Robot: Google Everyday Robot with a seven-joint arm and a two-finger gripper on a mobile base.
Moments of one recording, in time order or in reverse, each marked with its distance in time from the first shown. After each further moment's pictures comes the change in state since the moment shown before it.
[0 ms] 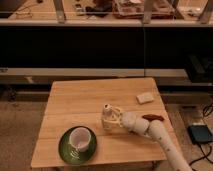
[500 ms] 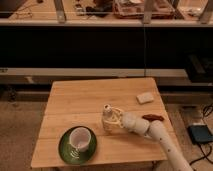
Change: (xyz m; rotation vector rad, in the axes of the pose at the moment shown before) arm 0.005 0.002 -0.004 0.001 0.024 0.004
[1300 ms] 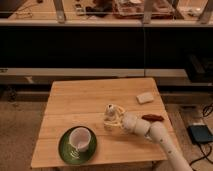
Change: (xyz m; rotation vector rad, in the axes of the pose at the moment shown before) arm 0.003 0.000 -0.006 0.017 -0.005 0.000
